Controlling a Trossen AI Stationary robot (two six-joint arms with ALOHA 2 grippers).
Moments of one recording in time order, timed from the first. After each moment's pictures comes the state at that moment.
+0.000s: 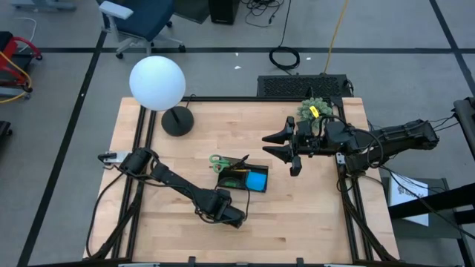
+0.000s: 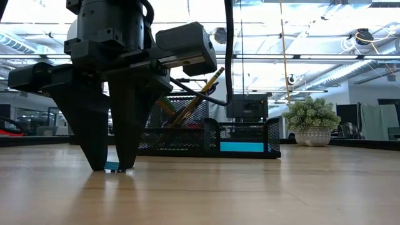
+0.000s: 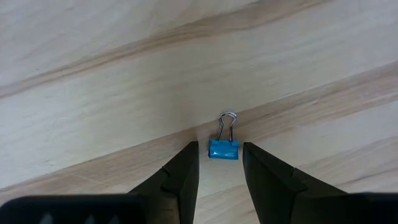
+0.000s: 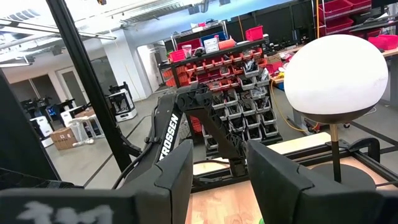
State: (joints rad) left arm -0.45 2.14 1.52 -0.79 0.06 -1.73; right arm 0.15 1.09 0.96 0.21 0.15 0.28
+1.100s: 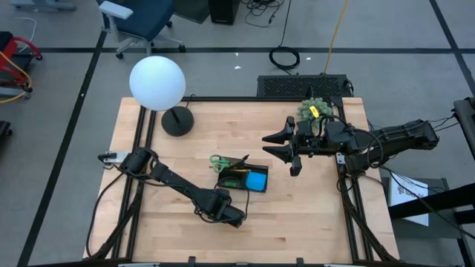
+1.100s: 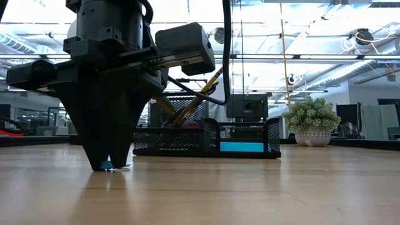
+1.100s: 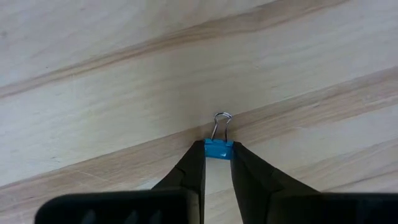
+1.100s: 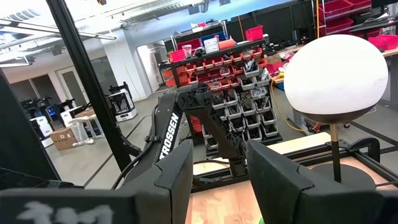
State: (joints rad) left arm -0.44 2.14 1.52 -0.81 0.05 -1.74; right arm 0.15 1.09 0.96 0.21 0.15 0.28
